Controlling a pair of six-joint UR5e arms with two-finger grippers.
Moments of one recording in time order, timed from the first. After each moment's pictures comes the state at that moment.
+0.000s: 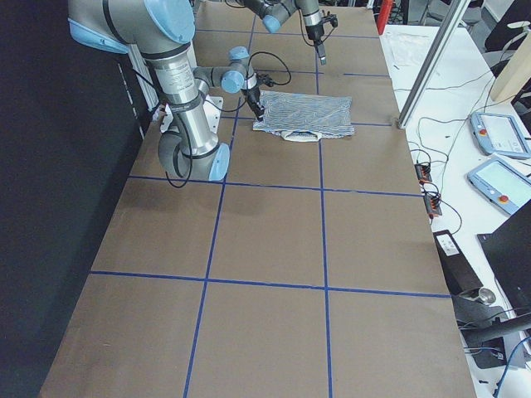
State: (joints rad) left arm -0.81 -2.13 -1.72 -1.85 -1.87 -1.24; right arm 0.21 -0.90 1.76 -1.71 1.43 0.80
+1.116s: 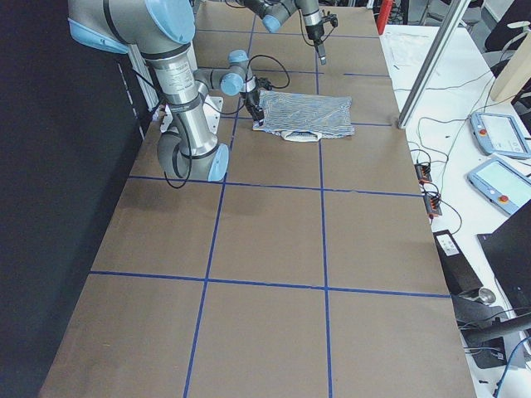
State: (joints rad) left arm -0.81 -2.14 -1.72 -1.85 -1.87 -1.24; right arm 0.21 -0.91 1.74 -1.71 1.44 0.80
